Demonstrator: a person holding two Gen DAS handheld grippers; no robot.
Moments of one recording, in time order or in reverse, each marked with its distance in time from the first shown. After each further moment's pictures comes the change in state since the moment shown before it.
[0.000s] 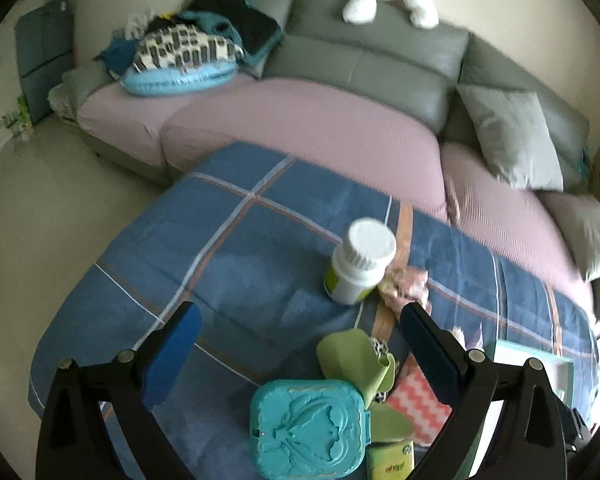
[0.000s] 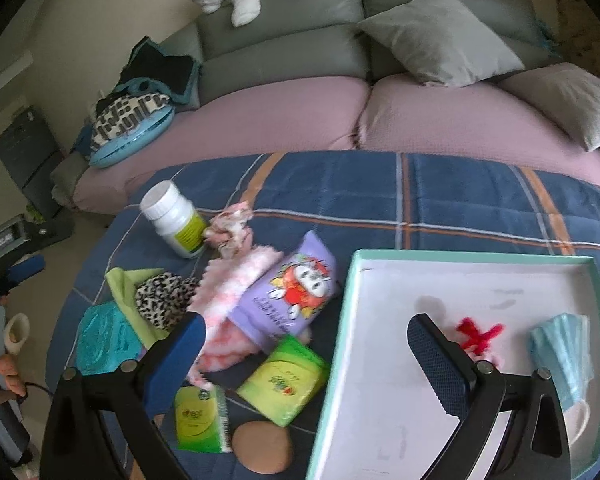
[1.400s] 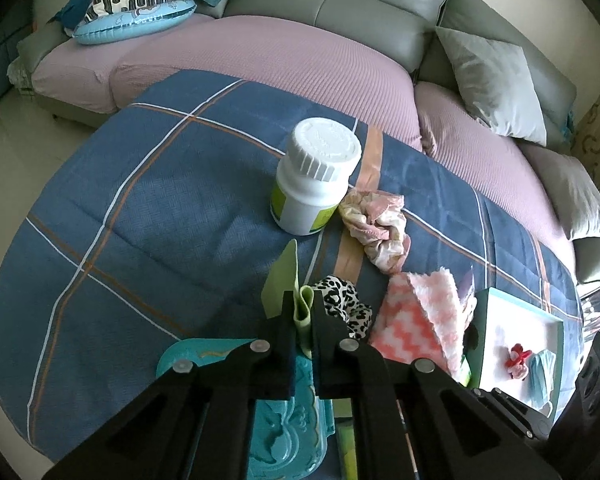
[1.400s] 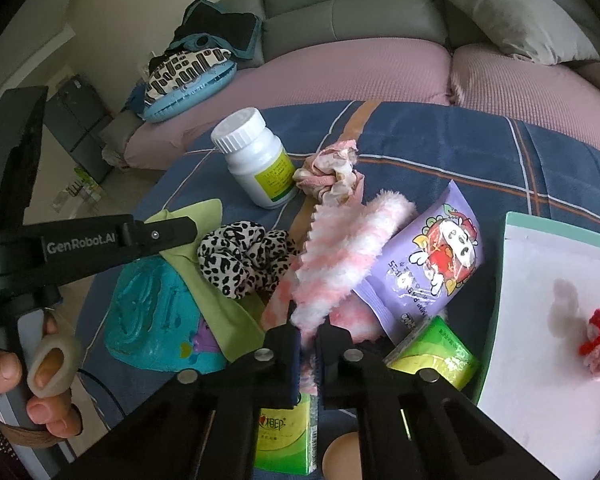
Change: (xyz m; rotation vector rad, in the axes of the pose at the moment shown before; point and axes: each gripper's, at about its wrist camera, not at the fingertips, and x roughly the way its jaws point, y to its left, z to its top) left arm 0.051 -0.024 -0.032 0.024 0.185 -0.125; right arm 0.055 0.056 -0.023 -0.084 0.112 0.202
